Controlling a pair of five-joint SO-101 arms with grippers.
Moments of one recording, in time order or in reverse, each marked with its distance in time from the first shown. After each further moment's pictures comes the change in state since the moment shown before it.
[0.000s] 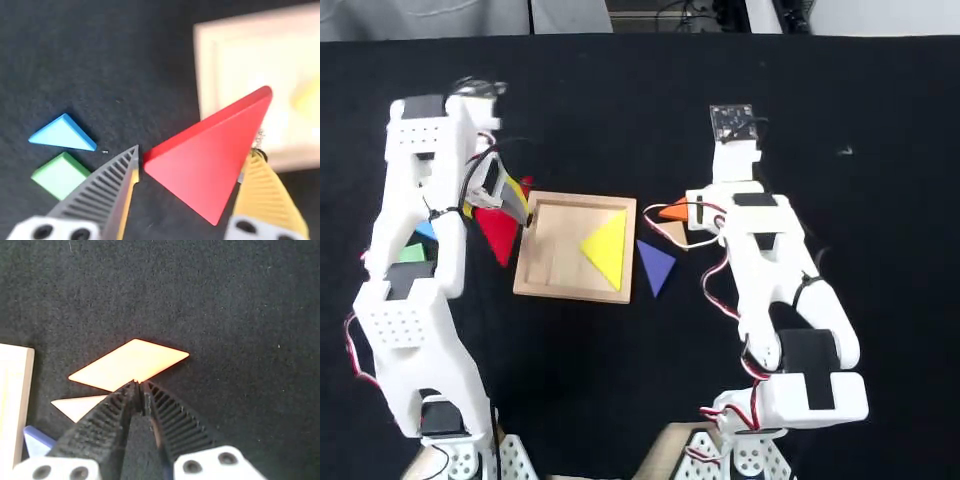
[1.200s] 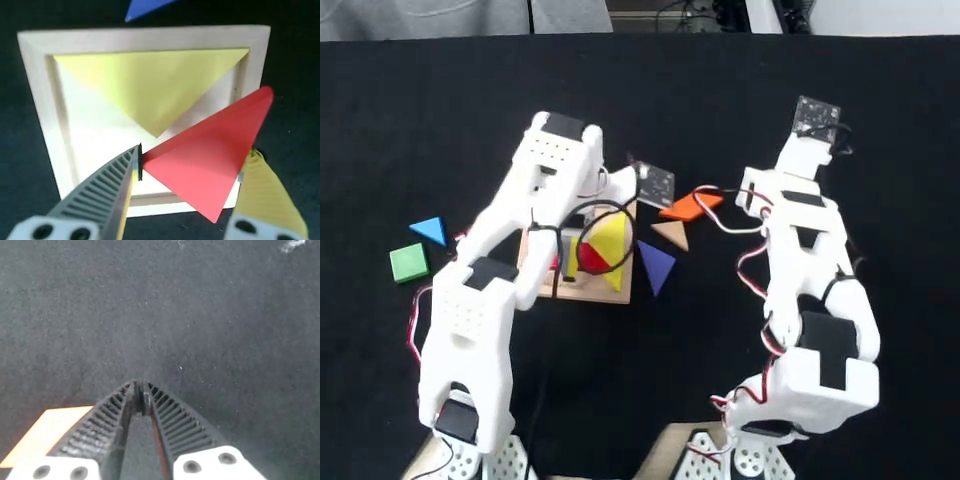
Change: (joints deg) left arm 22.2 9.3 -0.4 -4.3 -55.0; right arm 12.7 5.0 -3.3 -9.0 -9.2
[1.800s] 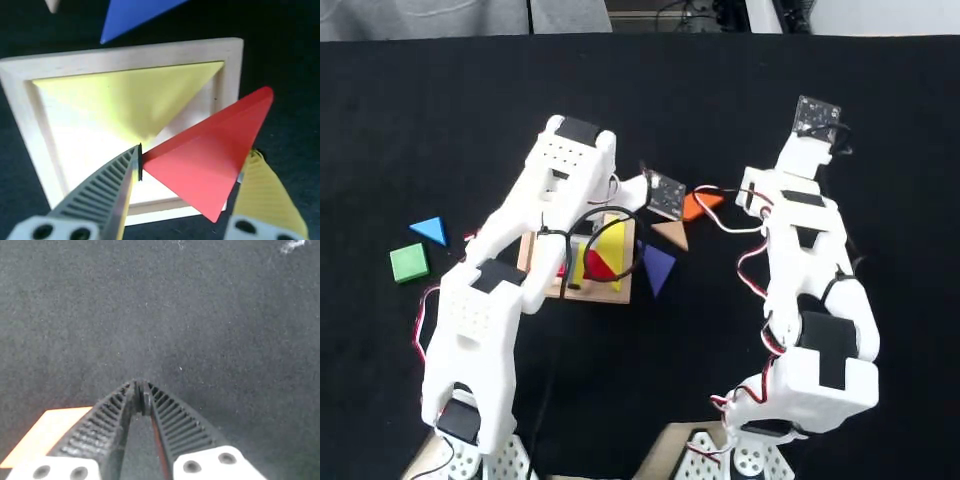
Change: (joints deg) left arm 2.3 0.0 0.0 1.6 -0.2; right arm 0.0 0.0 0.0 0.0 0.0
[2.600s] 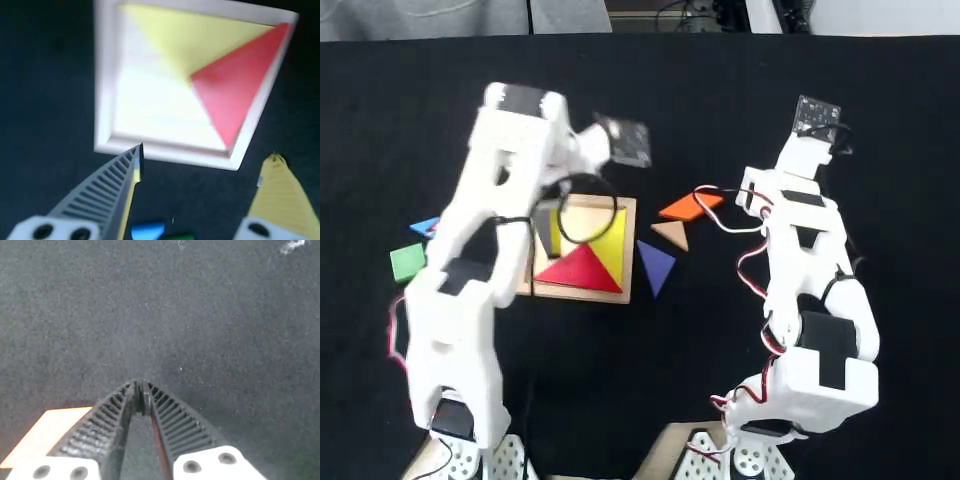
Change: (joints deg) left arm -9.3 -7.8 -8.9 5.3 6.7; right arm 0.0 0.0 0.0 0.0 0.0
